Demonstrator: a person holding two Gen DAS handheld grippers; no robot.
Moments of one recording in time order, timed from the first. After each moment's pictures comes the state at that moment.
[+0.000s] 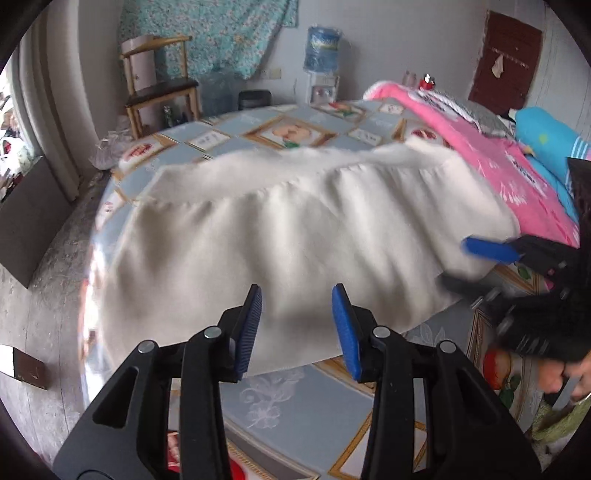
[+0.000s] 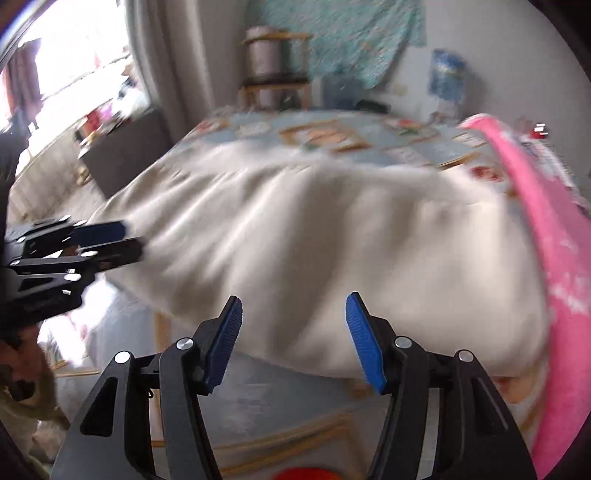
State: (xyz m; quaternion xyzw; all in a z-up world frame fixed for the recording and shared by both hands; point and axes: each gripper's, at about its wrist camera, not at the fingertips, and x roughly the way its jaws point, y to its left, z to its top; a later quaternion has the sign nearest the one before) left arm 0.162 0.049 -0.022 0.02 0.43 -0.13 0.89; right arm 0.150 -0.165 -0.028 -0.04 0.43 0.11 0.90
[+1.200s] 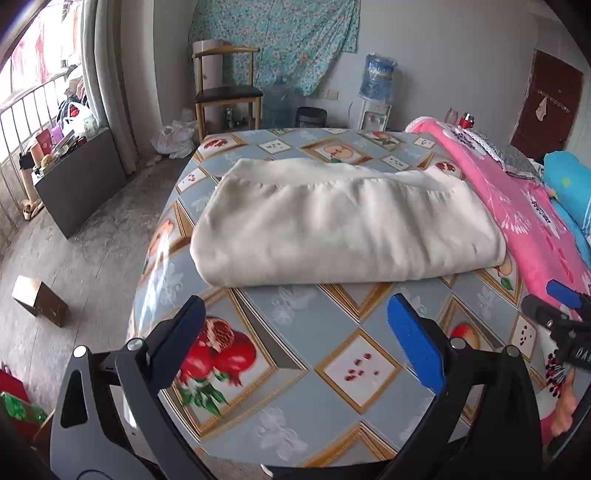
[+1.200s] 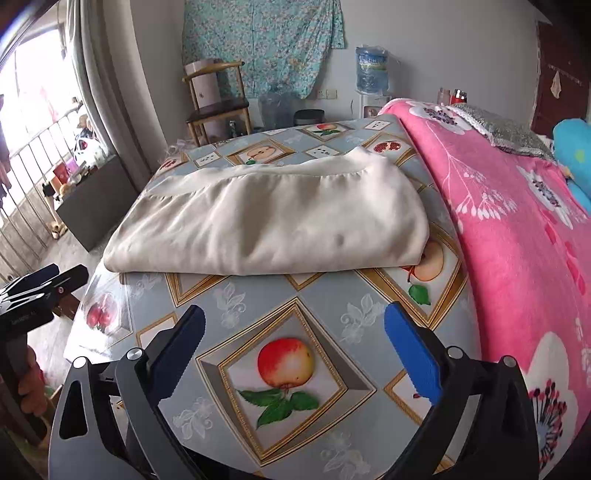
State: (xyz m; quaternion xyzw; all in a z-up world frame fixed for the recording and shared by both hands) left arm 0.052 0.055 0.030 -0.03 0.41 -0.03 0.91; right arm 0.024 -0.195 0.033 0.03 0.41 0.02 0.91
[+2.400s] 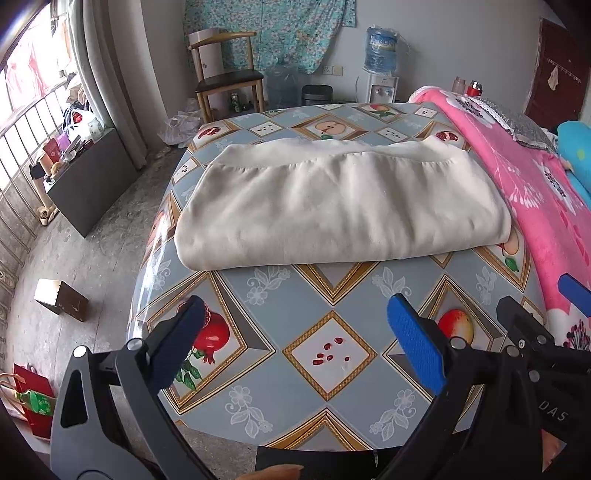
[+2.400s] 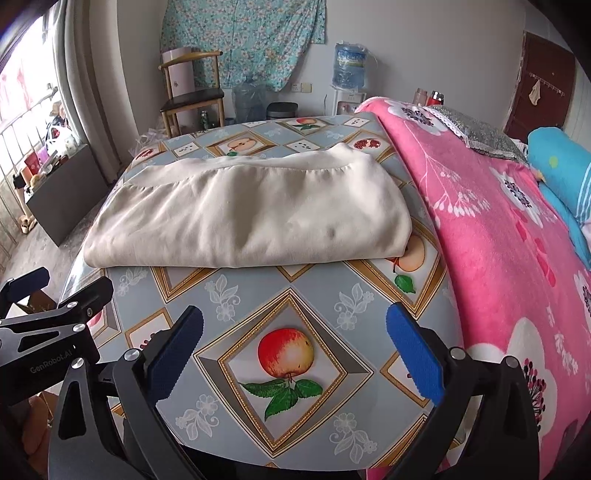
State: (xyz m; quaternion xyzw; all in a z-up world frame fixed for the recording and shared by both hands) left arm 0.055 0.005 0.032 0.01 0.45 0.00 0.89; right arm 0.026 -0.171 0.038 0.00 0.43 -0.04 0.90
